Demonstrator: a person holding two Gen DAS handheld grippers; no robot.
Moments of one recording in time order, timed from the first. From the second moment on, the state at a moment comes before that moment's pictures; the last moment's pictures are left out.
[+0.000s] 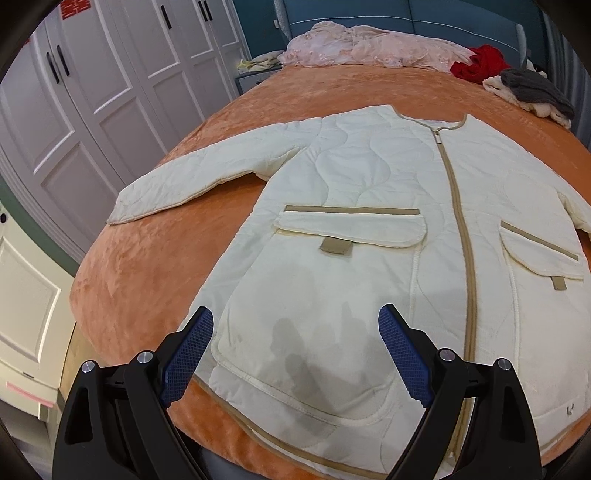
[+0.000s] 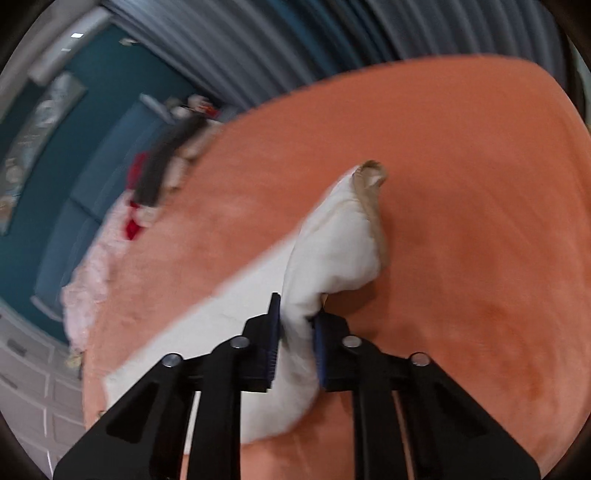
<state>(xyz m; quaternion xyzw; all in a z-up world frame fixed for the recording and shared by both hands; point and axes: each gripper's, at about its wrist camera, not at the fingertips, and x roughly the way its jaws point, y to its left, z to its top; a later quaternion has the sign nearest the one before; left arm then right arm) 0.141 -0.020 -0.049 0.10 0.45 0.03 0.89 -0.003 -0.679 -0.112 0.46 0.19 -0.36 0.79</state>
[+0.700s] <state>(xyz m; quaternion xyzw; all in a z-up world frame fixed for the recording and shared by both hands) 0.152 0.076 -0.073 0.03 0.47 0.08 0.88 0.271 -0.227 0.043 0.13 0.25 0.11 0.95</state>
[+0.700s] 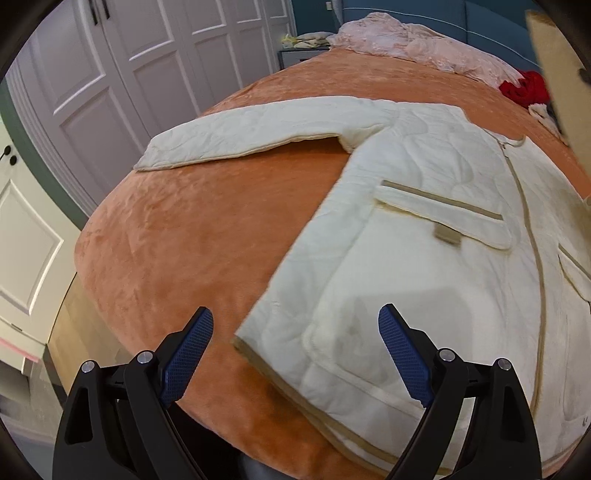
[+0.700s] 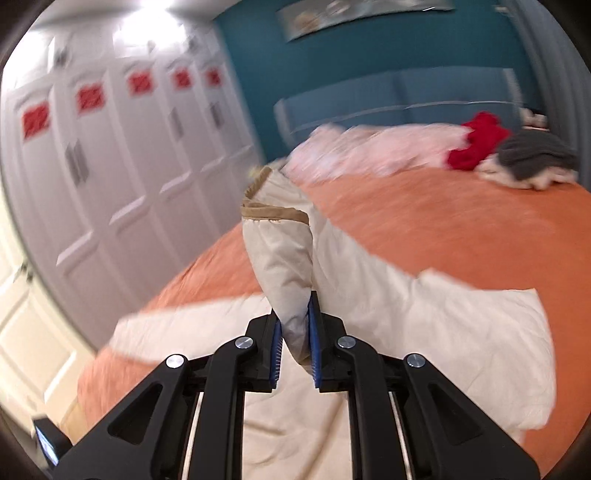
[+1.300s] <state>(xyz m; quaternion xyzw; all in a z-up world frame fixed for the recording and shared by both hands) 0.196 0.095 -0.057 -0.11 0.46 0.00 0.88 0.236 -0.127 -0.068 0.06 0.38 0.17 0.91</state>
